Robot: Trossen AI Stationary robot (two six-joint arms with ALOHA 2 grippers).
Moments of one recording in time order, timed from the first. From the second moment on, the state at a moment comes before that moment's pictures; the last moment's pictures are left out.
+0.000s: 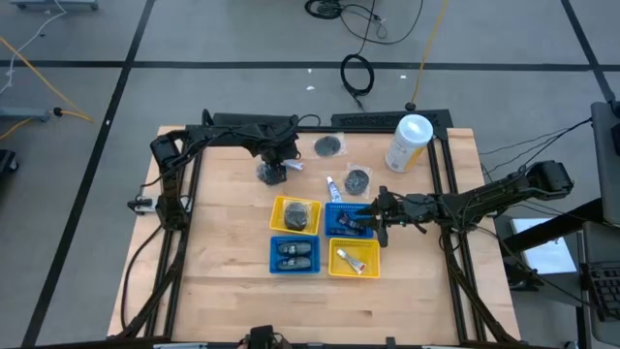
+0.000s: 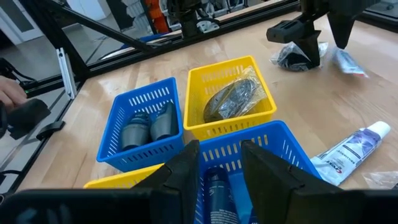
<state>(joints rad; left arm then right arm) 0.57 1.93 1.24 -0.60 -0.03 0.40 0.13 1.09 0.29 0.51 0.15 0.35</state>
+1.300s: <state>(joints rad) 0.44 1.71 1.23 -0.61 -0.15 0.25 0.13 1.09 0.29 0.54 0.16 0.35</state>
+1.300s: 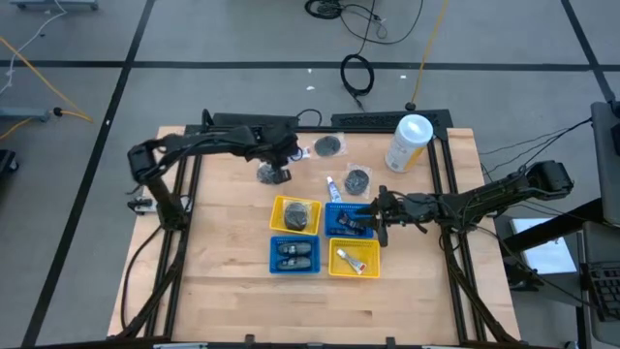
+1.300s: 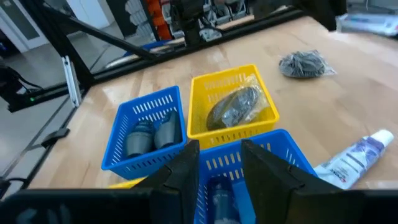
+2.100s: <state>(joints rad) -0.15 1.54 1.24 -0.51 -0.69 0.12 0.13 1.09 0.29 0.82 0.16 0.39</state>
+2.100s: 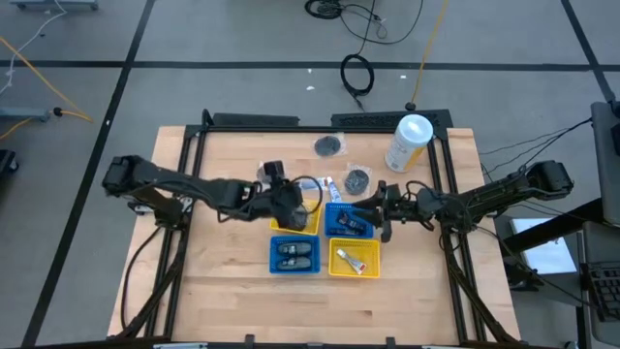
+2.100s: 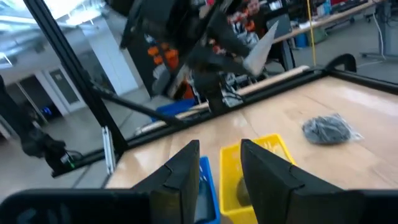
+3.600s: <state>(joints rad) -0.22 1.88 1.39 -0.31 -0.81 0.31 0.13 1.17 0.29 0.79 0.29 0.48</state>
